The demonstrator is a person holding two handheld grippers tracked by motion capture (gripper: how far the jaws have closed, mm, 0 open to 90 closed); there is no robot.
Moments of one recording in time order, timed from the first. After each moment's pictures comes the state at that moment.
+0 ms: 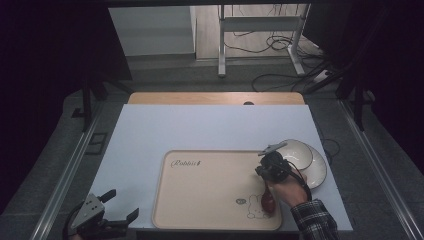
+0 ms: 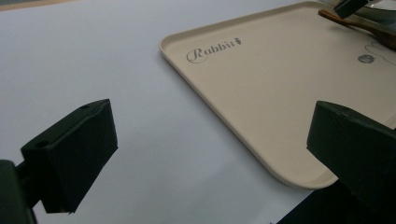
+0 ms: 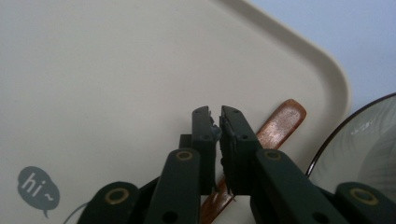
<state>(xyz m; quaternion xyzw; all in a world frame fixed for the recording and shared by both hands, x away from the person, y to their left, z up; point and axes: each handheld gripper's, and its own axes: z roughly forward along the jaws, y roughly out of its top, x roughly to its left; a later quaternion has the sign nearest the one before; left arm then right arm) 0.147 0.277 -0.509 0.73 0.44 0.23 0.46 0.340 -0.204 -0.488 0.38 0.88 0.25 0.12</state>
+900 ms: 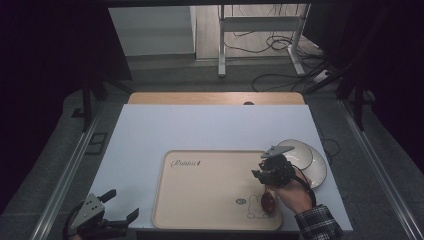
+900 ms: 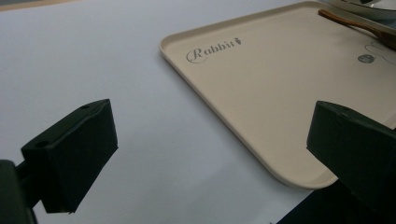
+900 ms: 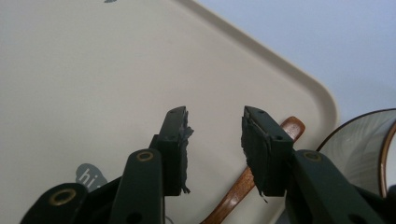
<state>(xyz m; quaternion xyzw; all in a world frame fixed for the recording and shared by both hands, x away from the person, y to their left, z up) 0.147 0.277 -0.509 0.74 0.44 0.23 0.46 0.316 -0.205 -0.463 0.36 0.87 0.30 0.14</state>
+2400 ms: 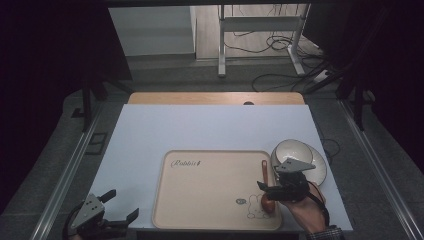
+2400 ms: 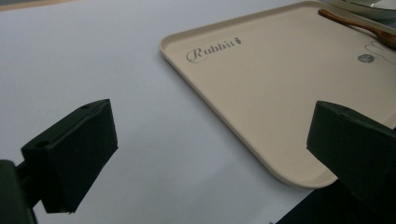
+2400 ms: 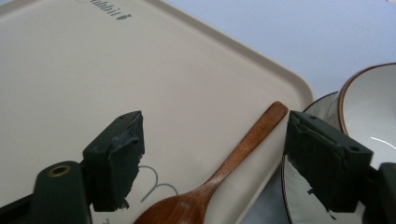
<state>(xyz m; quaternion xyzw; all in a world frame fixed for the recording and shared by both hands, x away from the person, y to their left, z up) 0.146 0.277 -0.510 0.74 0.44 0.23 0.46 0.278 -0.236 -0.466 0.35 0.84 0.37 0.18</state>
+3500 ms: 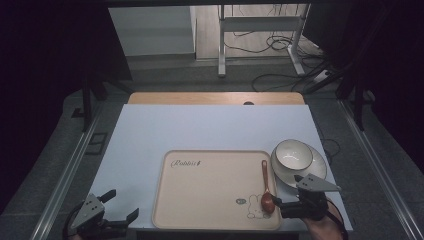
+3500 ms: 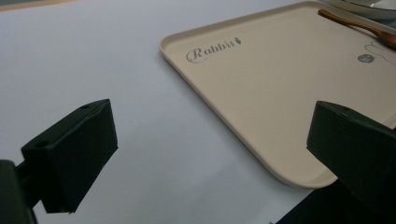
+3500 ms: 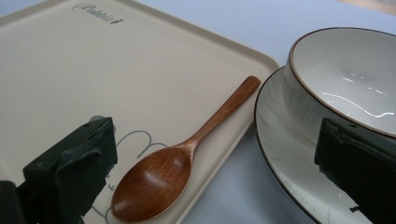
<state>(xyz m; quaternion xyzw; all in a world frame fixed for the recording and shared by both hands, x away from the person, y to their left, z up) 0.146 0.277 -0.510 0.73 0.44 0.23 0.46 0.238 -0.275 -0.473 0.37 0.81 0.40 0.22</state>
